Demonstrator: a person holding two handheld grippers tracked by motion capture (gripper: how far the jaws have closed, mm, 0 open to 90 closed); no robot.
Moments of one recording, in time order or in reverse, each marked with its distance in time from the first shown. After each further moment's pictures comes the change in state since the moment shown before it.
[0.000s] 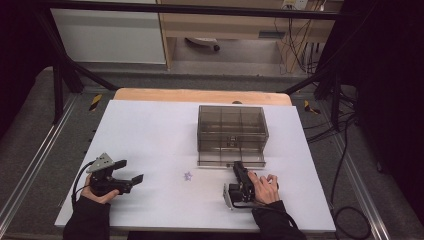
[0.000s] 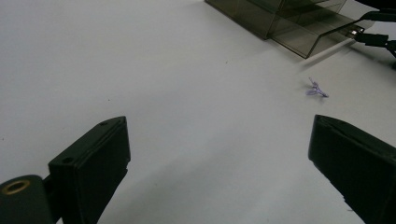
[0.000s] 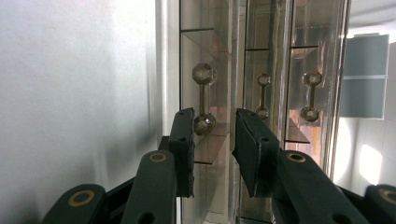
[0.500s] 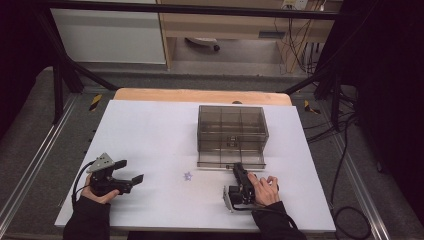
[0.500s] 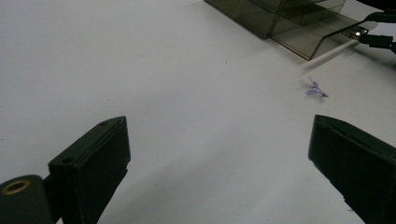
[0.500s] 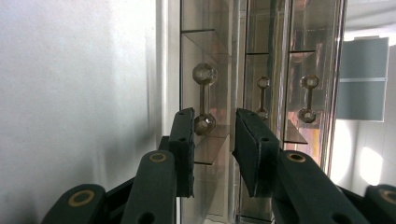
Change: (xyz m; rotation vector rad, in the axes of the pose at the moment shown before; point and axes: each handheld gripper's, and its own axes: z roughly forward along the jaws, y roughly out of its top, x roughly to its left) left arm 0.000 0.000 0.000 0.001 0.000 0.001; right arm 0.001 0.001 -0.005 -0.011 0.003 -0.007
